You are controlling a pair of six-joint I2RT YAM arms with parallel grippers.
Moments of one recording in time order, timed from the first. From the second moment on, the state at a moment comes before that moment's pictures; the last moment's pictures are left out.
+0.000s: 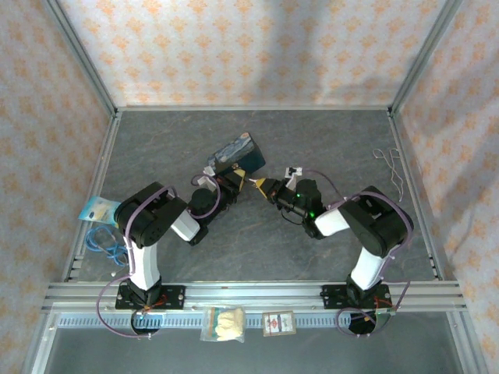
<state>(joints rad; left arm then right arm) -0.57 1.90 0.48 1.42 0.00 -1.53 0.59 1.74 0.50 1.08 -0.34 1.31</state>
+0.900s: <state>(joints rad) -0.61 1.92 0.51 1.40 -0.12 -1.54 0.61 1.75 0.50 1.10 -0.28 1.32</state>
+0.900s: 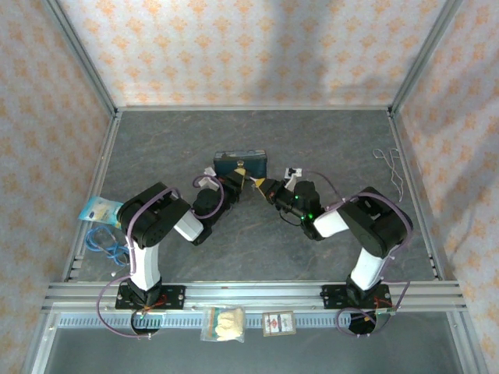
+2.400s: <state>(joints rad) -0.53 1.98 0.47 1.45 0.14 -1.41 0.52 1.76 0.59 0.79 -0.61 1.13</state>
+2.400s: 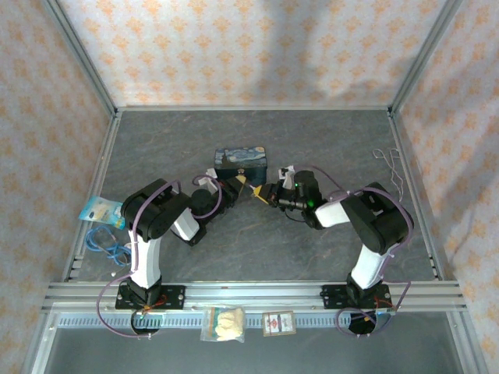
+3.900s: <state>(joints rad) -0.51 1.98 0.48 1.45 0.18 -1.29 0.48 1.83 0.68 0.73 -0.71 1.07</state>
